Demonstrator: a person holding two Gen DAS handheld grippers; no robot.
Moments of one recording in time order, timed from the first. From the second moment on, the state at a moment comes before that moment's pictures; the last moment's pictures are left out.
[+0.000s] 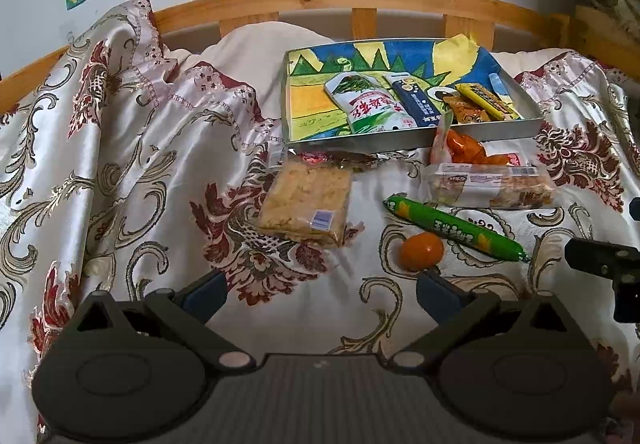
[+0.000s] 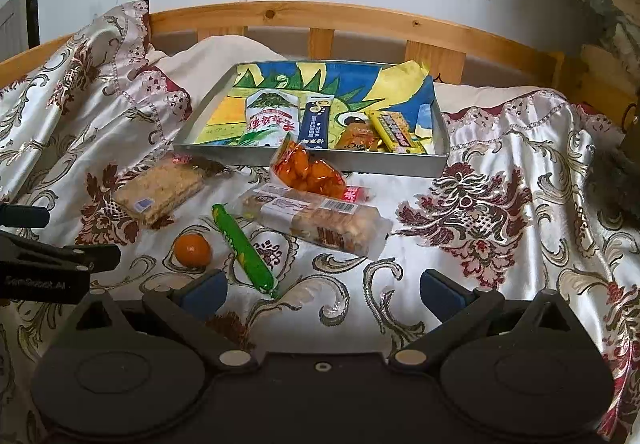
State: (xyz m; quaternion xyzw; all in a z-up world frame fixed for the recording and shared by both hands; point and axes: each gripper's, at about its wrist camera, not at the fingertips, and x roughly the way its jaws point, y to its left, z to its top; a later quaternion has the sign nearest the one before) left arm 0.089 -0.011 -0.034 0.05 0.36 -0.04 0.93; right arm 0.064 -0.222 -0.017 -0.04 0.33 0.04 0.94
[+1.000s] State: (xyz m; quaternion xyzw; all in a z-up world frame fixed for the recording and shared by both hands) left arm 0.111 -0.006 -0.039 0.04 0.33 -0.10 0.94; right arm 0.083 -0.213 -0.033 -0.04 0.35 0.07 0.93
